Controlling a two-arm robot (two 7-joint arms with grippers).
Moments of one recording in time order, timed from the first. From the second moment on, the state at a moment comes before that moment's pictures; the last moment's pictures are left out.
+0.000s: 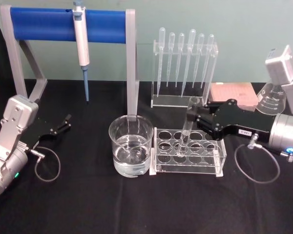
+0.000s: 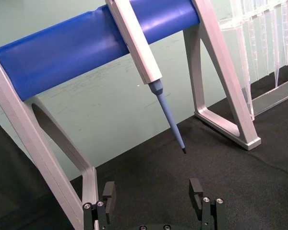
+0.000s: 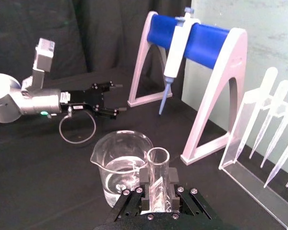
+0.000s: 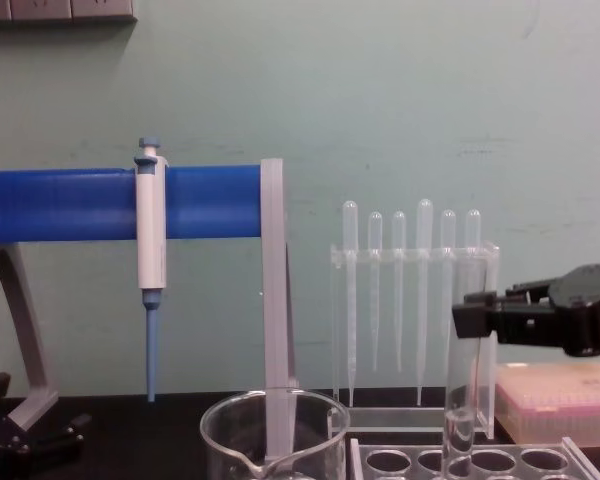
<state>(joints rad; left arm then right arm) -0.20 0.60 0.45 -1.41 -0.25 -0.12 0.03 0.39 0.77 -0.52 -1.68 0.65 0.19 0.59</state>
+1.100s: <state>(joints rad) -0.20 0.60 0.45 -1.41 -0.25 -0.12 0.03 0.39 0.74 -0.53 -1.65 0.61 0.20 0.60</state>
